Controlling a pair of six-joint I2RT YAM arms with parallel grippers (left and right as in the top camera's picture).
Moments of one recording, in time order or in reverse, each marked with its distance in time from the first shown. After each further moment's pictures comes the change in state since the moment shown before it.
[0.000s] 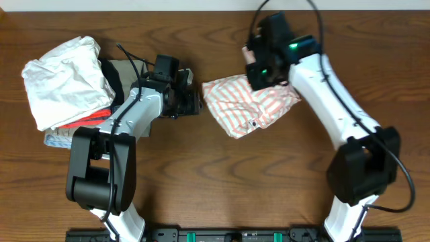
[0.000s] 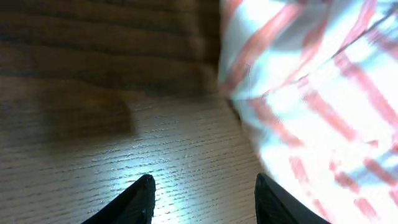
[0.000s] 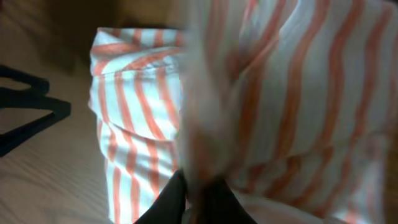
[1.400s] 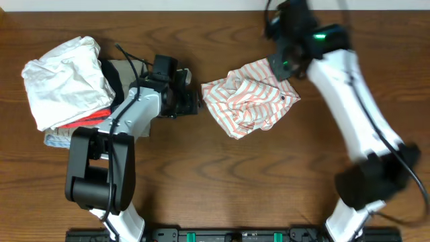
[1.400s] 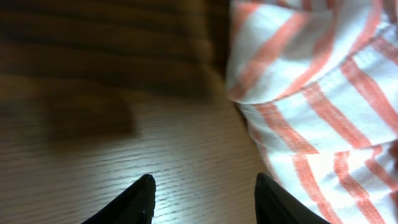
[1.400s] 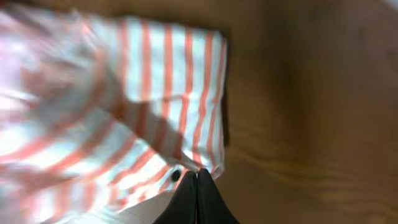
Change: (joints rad) left arm 0.021 0.000 0.000 -0.001 0.001 -0.002; right arm -0.062 -0.047 0.100 -0.155 0.309 -0.222
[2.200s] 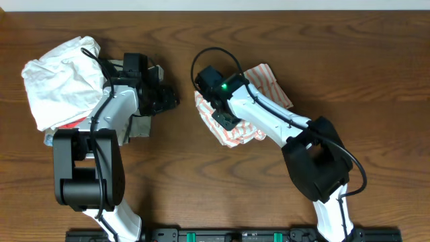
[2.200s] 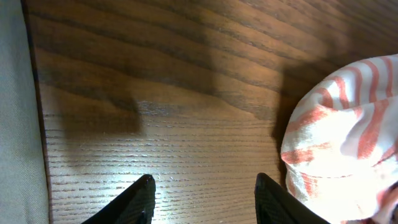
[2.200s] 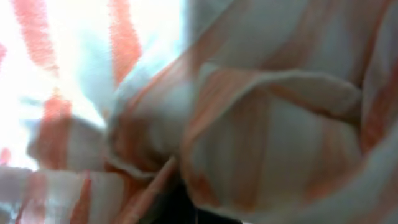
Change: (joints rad) left arm 0.163 0.000 0.000 -0.016 0.000 -0.021; right arm 0.350 0.200 -0.227 0.180 0.064 0.085
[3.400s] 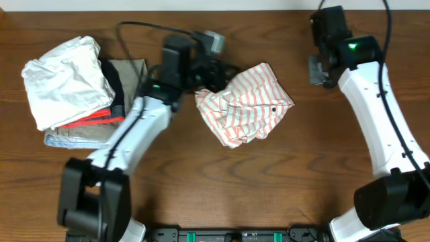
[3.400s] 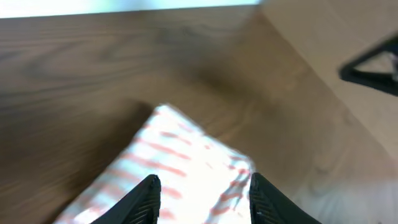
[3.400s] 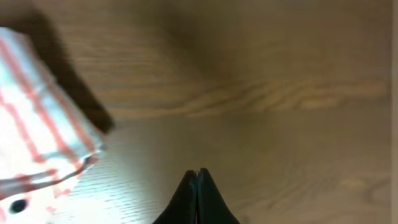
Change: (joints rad) left arm -0.341 -0.159 0.006 0.558 0.258 0.055; right arm -0.523 -0.390 0.072 -0.185 0.168 0.210
